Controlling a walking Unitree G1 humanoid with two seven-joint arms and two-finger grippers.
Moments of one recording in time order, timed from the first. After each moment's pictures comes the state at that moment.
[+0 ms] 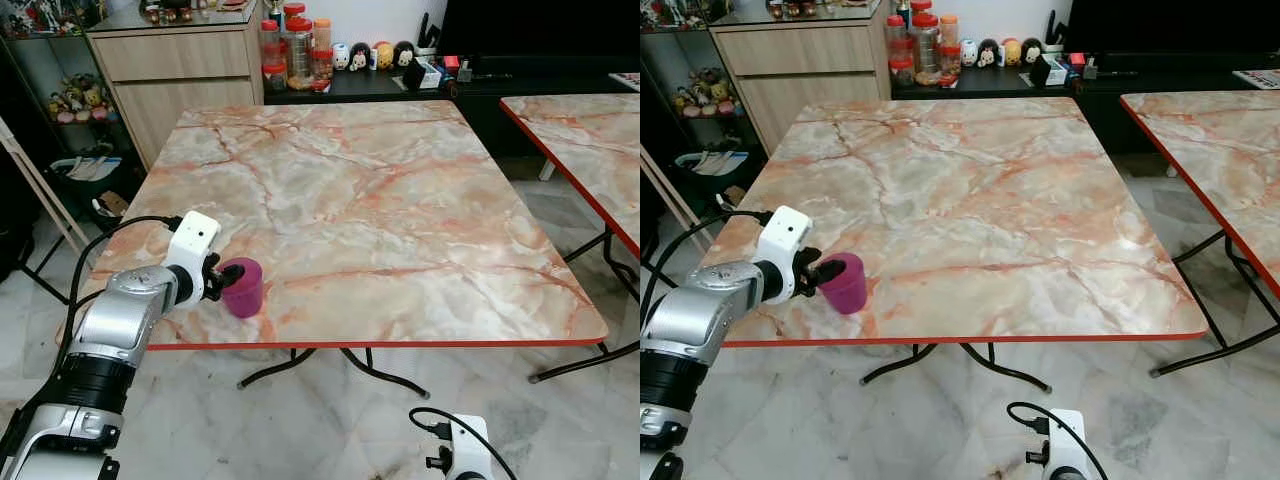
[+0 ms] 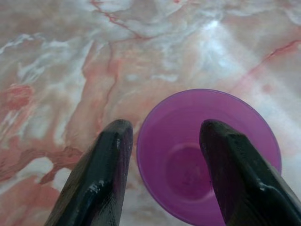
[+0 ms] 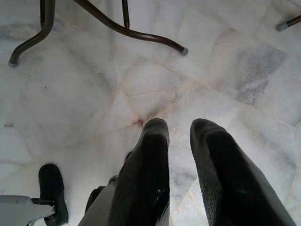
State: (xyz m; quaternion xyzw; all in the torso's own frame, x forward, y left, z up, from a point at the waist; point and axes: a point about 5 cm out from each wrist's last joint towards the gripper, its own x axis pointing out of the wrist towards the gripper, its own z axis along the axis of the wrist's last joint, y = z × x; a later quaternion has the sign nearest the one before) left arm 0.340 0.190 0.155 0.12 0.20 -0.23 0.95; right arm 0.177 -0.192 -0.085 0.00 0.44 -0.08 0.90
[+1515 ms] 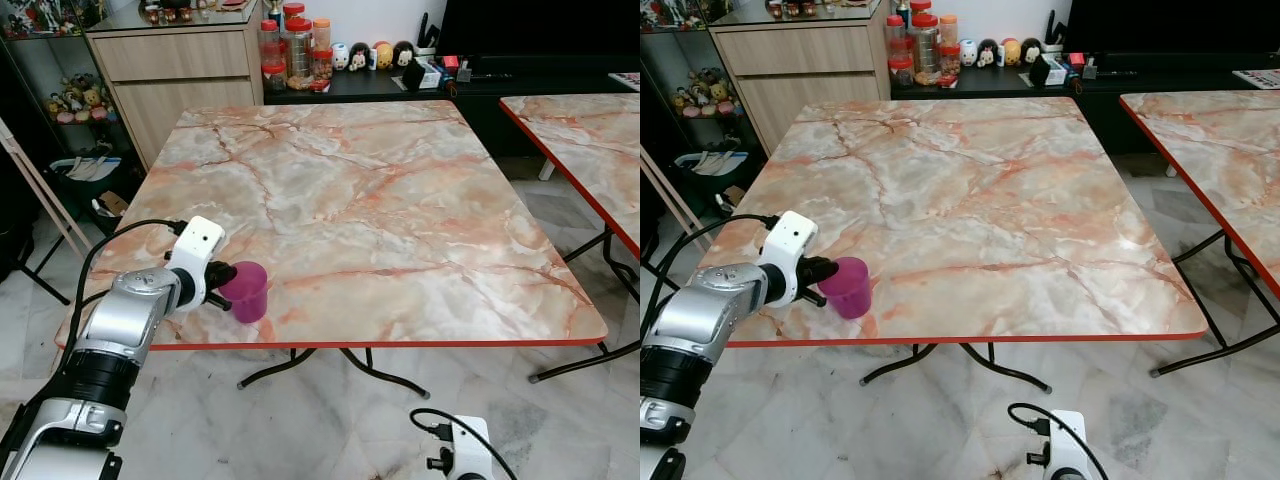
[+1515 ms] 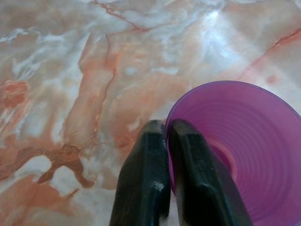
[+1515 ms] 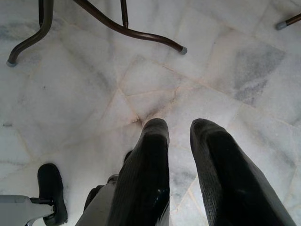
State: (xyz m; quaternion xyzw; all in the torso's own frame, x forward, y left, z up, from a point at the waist) left arm 0.344 0.190 0.150 0.13 0.22 -0.23 0.94; right arm 0.176 -0.194 -0.085 0.00 0.44 -0.08 0.89
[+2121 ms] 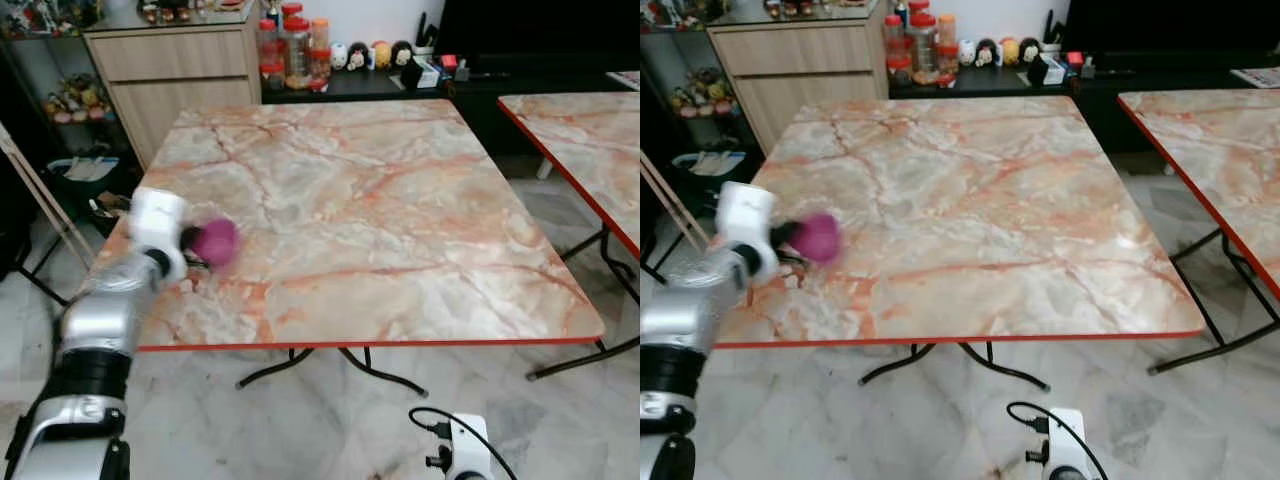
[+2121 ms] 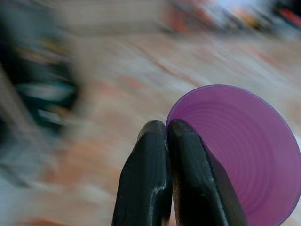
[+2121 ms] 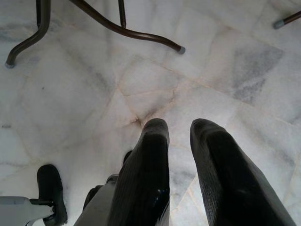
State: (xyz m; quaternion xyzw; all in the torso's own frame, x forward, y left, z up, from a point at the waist) left arm 0.353 0.265 0.198 0.03 -0.01 0.06 1.00; right arm 0.177 -0.193 -0.085 0.00 0.44 -0.08 0.90
